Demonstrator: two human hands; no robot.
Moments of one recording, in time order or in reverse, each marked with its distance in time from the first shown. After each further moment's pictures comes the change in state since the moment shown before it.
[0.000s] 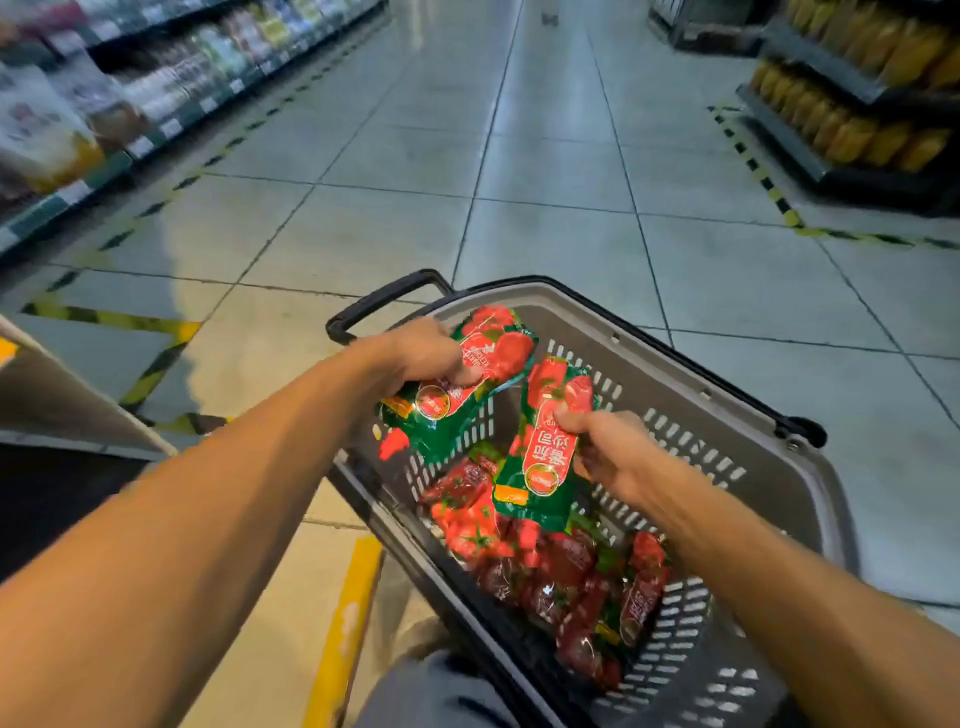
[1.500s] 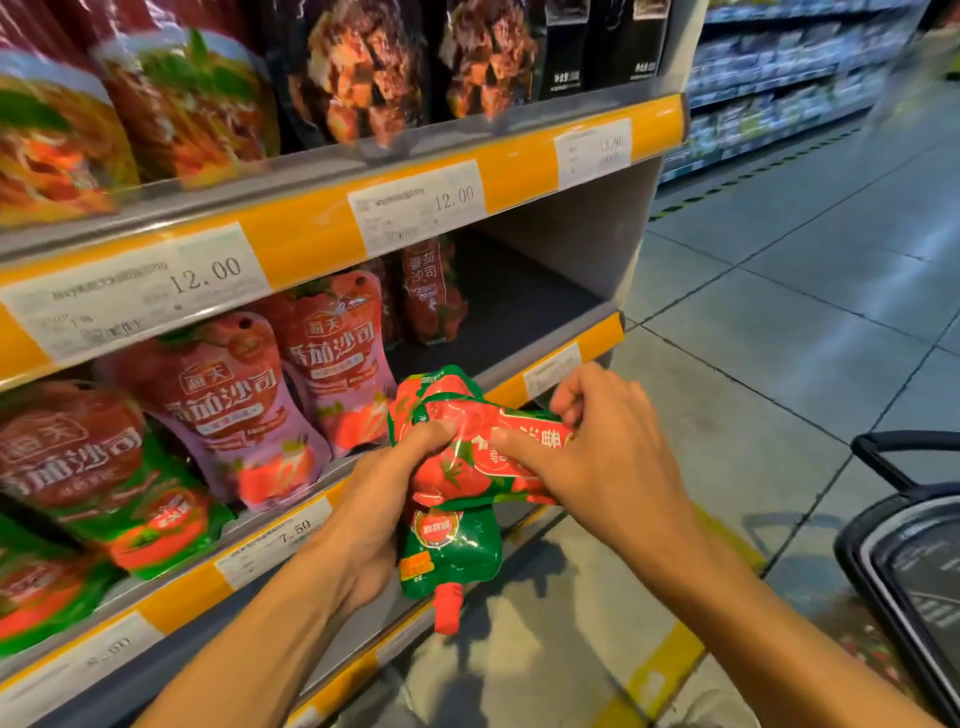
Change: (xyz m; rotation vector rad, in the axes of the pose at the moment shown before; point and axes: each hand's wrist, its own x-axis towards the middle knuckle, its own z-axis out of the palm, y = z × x) left_hand -0.383 -0.310 -0.127 -1.295 0.870 0.041; right_hand -0.277 0.051 0.416 -0.931 -0.480 -1.285
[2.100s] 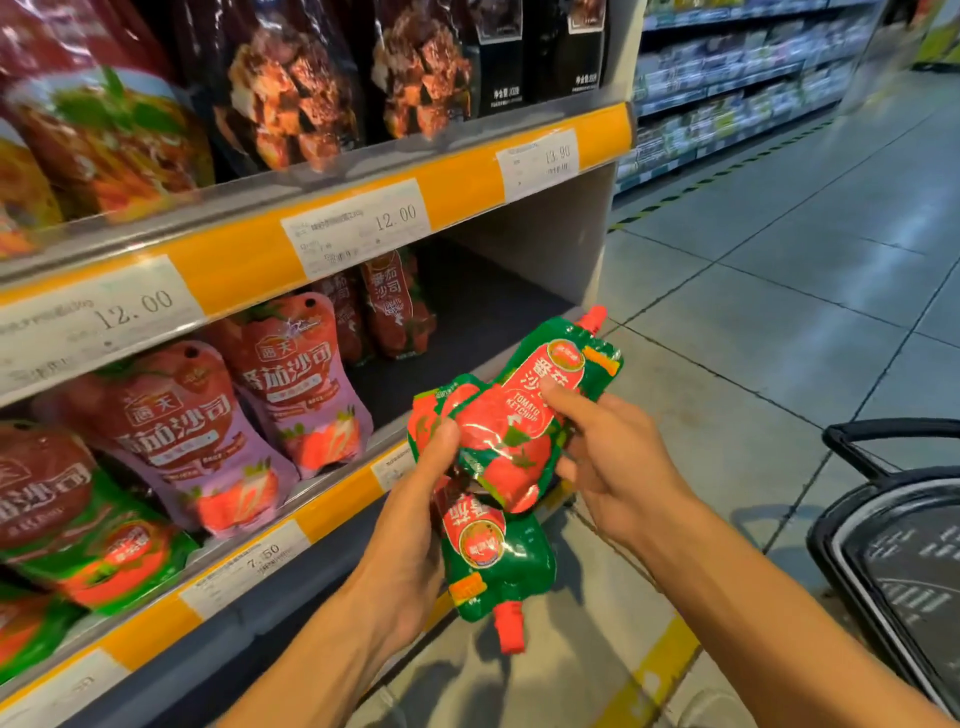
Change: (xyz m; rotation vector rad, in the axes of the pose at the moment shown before) left_hand -0.009 -0.018 0.051 -0.148 -0.134 0.001; right_hand 0.021 0.027 -0.004 1.277 -0.106 0.714
